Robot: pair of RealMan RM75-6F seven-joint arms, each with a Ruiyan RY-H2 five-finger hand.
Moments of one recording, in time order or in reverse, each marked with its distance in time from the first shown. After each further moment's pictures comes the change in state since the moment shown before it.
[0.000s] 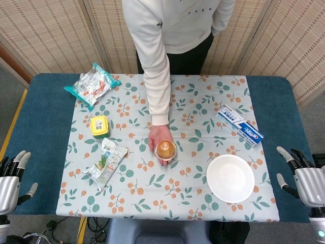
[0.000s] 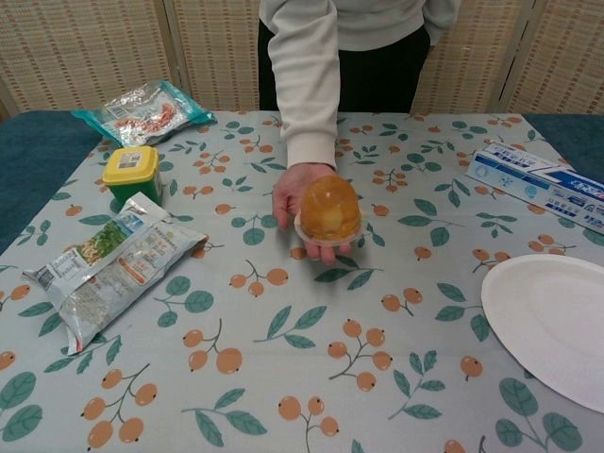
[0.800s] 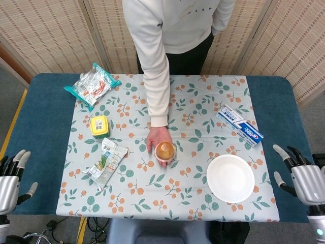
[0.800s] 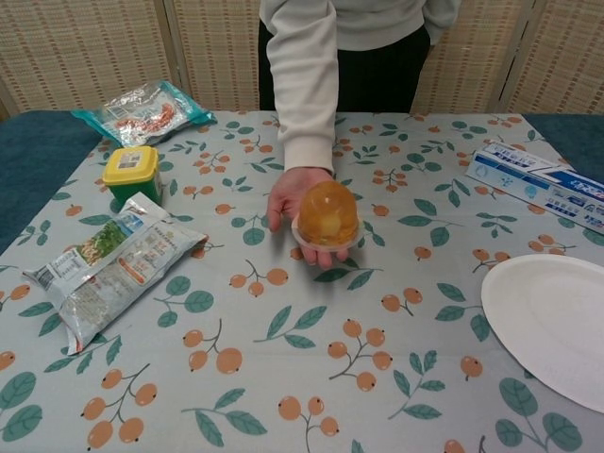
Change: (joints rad) left arm 0.000 0.005 -0.004 -0.008 0.006 0.005 0.003; right arm 0.029 0.031 0.008 -0.042 -0.030 -0.018 -0.033
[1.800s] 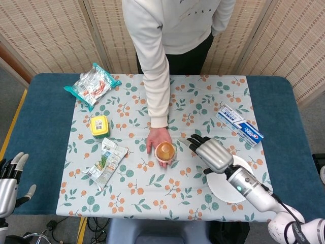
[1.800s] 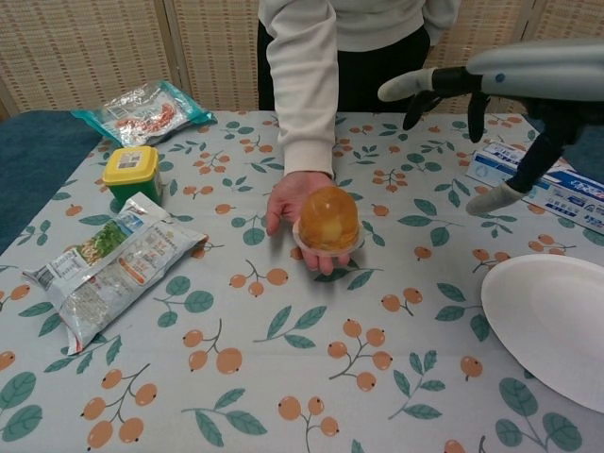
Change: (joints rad) left arm 0.019 -0.006 0.010 0.010 0.006 0.016 -0.011; right arm 0.564 -0.129 0.163 -0.176 0.216 -0.661 -0.294
